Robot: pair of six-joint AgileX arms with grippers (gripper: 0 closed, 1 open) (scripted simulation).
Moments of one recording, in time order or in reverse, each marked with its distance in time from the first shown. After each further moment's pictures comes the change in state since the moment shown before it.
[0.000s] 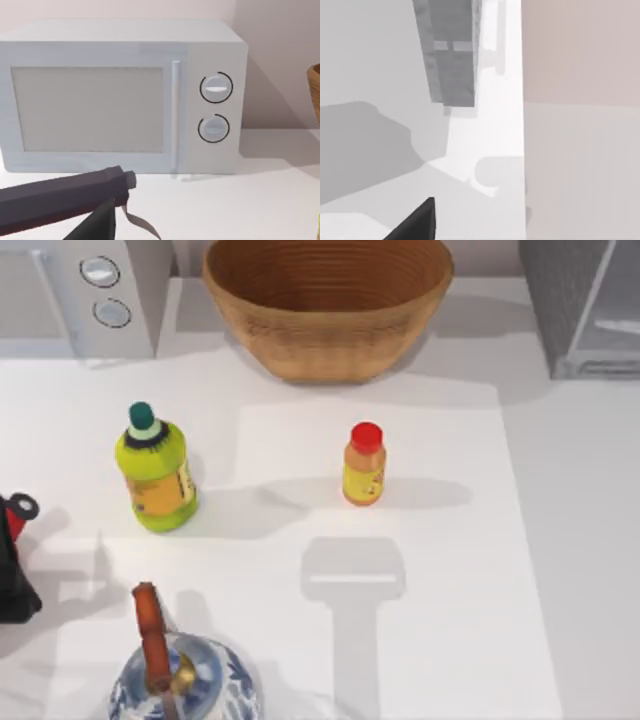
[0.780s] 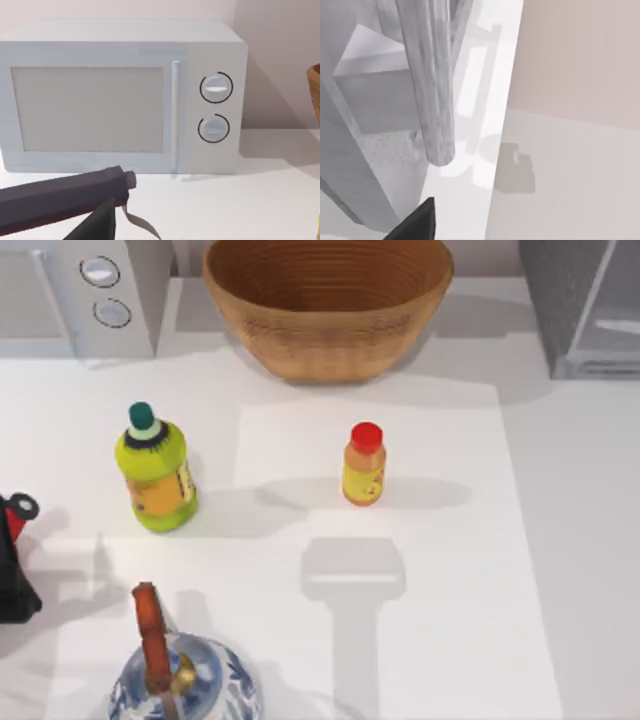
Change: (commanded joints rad) left arm 0.000 0.000 0.000 0.000 0.000 0.000; right arm 0.394 0.025 0.059 0.400 0.013 0.471
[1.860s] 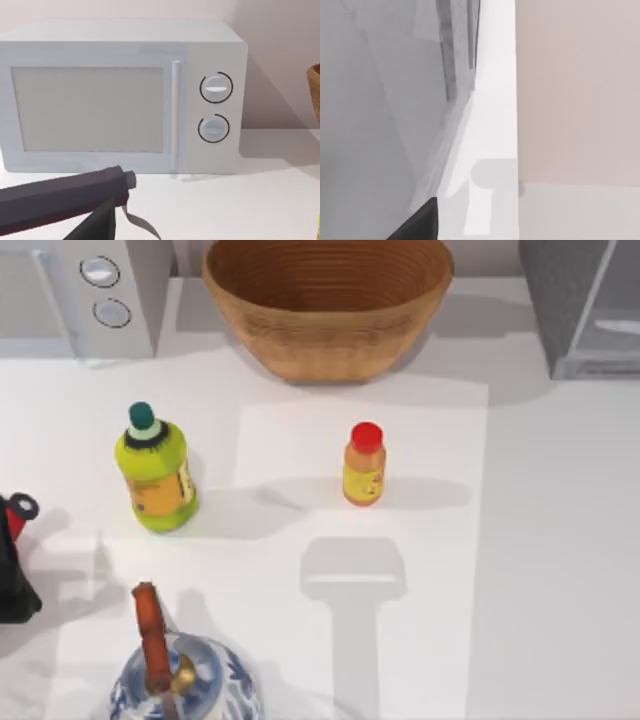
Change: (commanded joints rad) left arm 0.000 0.000 0.000 0.000 0.000 0.000; right arm 0.476 -0.020 -0.093 0.777 0.167 0.933
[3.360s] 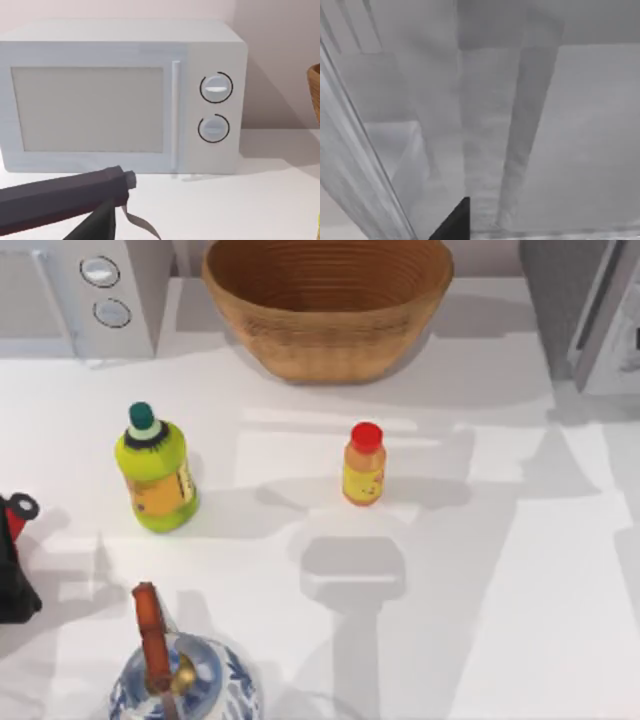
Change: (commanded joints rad) left arm 0.000 0.000 0.000 0.000 0.000 0.000; right arm 0.899 -0.204 -0.306 0.355 0.726 0.627
